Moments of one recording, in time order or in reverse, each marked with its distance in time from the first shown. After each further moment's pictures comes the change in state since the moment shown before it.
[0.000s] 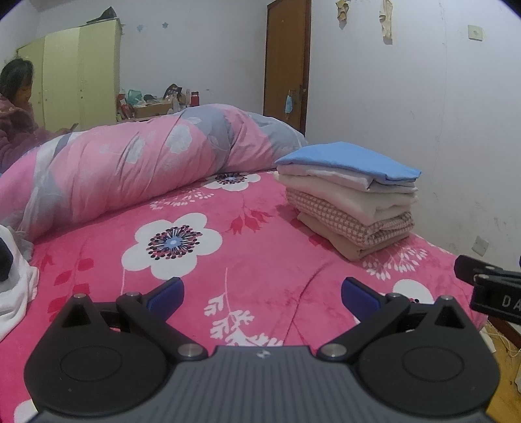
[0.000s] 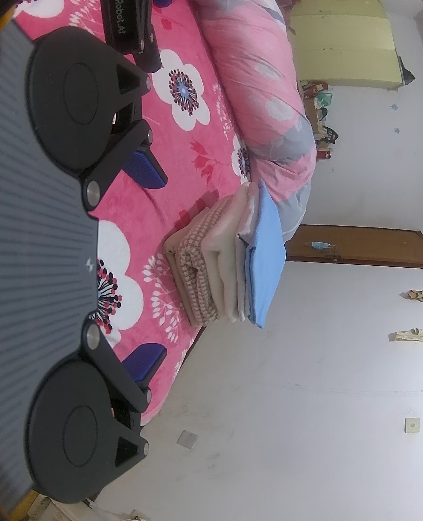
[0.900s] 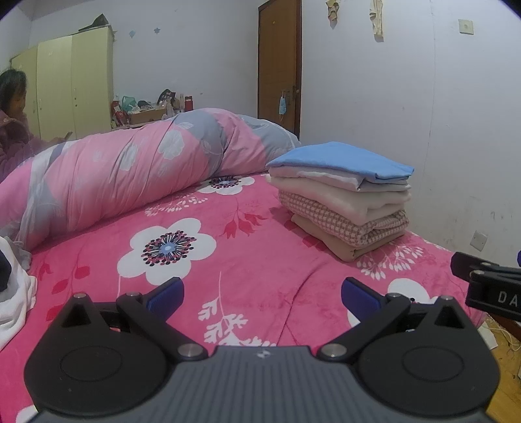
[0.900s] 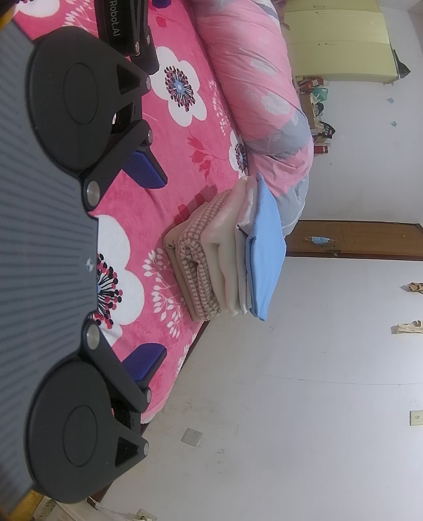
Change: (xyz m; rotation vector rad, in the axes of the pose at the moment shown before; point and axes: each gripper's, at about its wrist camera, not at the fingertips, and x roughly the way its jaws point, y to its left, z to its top) left arm 0.000 -0.013 0.003 0.032 -0.008 -0.003; right arm 0.000 -0.010 -0.001 0.024 -0.001 -0.008
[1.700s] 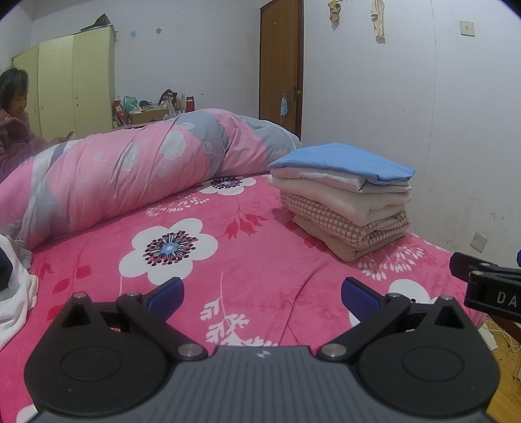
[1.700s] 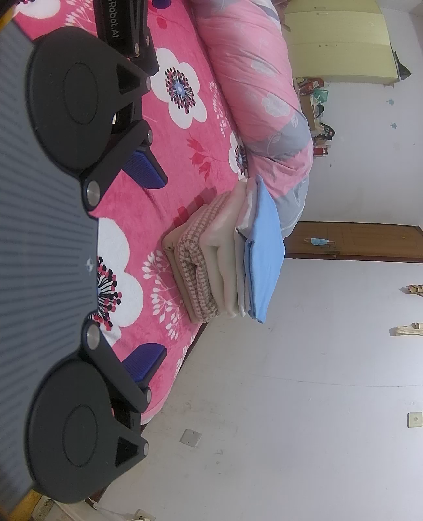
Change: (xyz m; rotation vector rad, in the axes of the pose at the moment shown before) left arm -0.002 0.003 0.000 -0.005 -0.004 0.001; right arm -0.001 0.004 0.001 -0.006 -0.002 0.003
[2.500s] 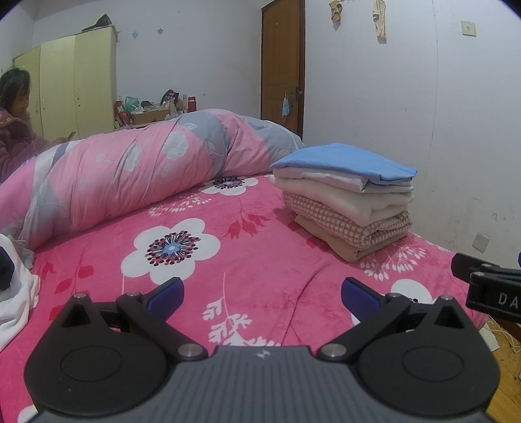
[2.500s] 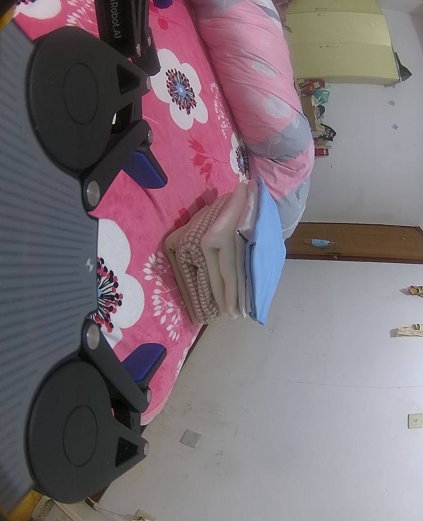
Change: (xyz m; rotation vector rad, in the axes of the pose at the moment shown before) left arm -0.001 0.000 0.000 -0.002 -0.002 0.007; right arm -0.001 0.002 -0.001 0.000 0.001 0.001
